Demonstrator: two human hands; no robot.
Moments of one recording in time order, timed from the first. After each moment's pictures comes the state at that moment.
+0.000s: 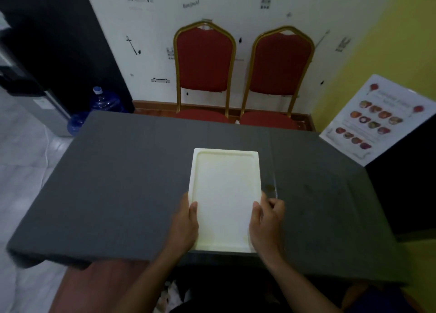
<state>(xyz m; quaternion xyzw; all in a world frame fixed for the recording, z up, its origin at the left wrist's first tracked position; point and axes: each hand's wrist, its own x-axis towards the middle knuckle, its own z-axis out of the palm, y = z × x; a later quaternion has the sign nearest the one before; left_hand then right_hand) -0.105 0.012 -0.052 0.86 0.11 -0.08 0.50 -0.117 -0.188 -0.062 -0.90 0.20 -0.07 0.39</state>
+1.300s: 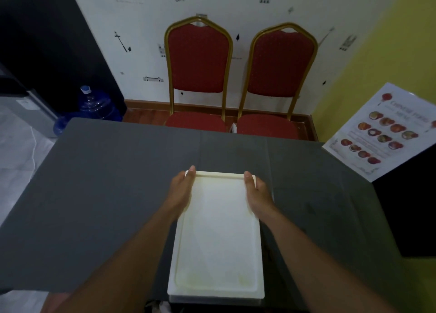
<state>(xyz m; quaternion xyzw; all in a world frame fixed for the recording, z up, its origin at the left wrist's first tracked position) 0.064 -0.003 -0.077 0.72 0.20 -0.13 0.65 0.040 -0.220 -0.069 -0.80 0.23 0.14 0.54</state>
